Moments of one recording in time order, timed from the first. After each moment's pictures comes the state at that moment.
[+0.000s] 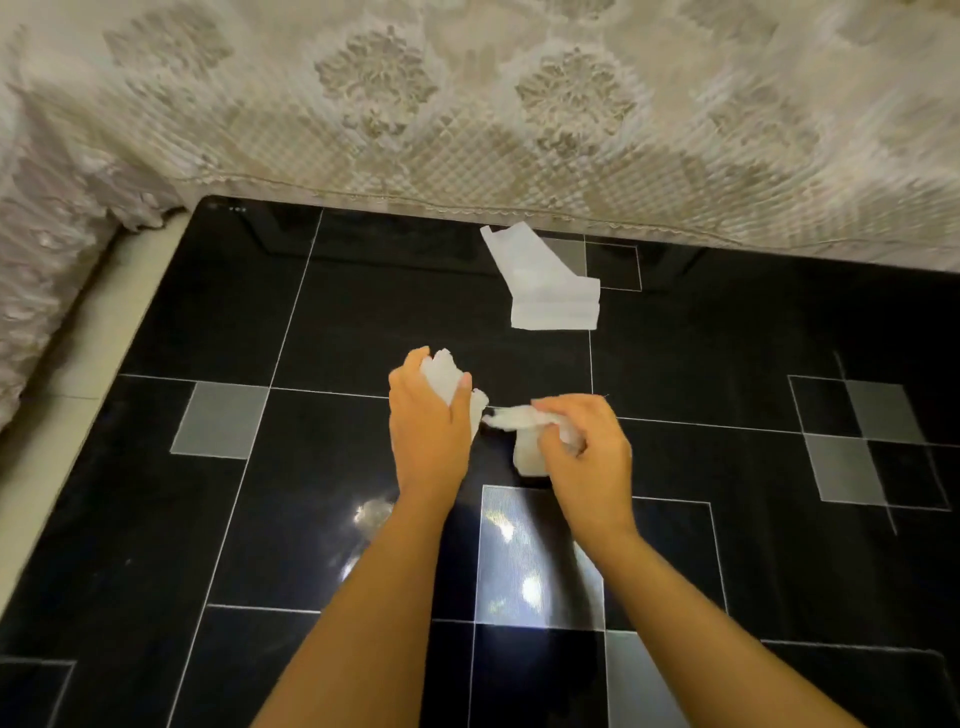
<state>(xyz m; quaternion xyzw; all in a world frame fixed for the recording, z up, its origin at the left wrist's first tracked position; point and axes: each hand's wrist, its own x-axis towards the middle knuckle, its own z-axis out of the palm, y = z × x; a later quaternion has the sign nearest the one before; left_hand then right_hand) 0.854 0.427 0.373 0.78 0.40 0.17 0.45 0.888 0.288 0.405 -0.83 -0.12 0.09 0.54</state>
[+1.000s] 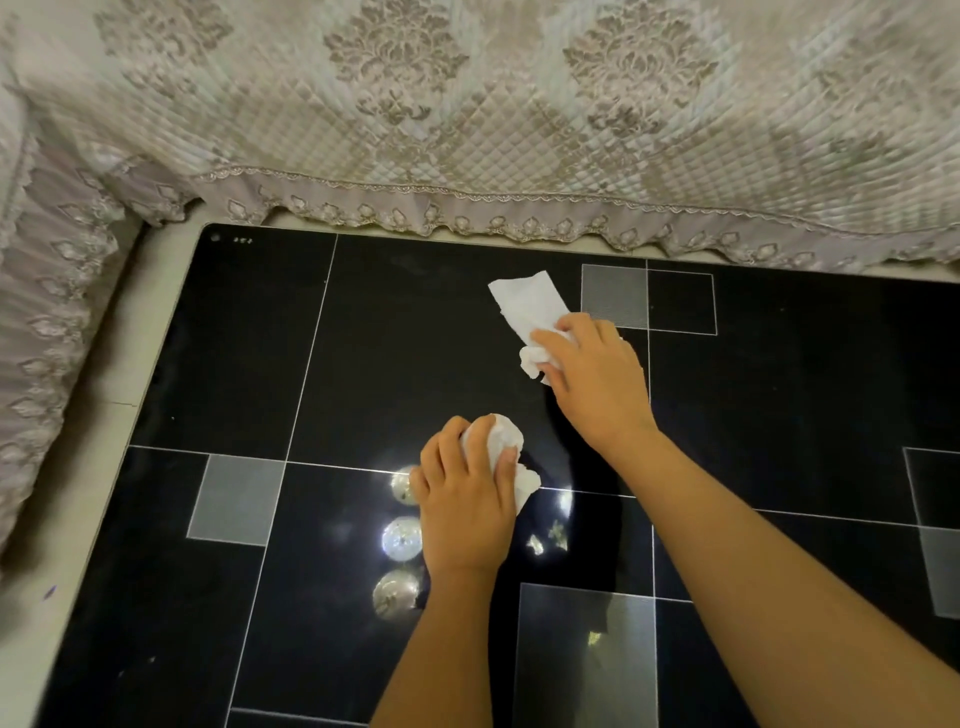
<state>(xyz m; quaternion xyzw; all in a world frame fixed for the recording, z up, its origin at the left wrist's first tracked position) 0.871 0.435 0.332 0.92 0.36 0.08 0.14 1.043 0.378 0.365 -0.91 -0.38 0.07 0.12</state>
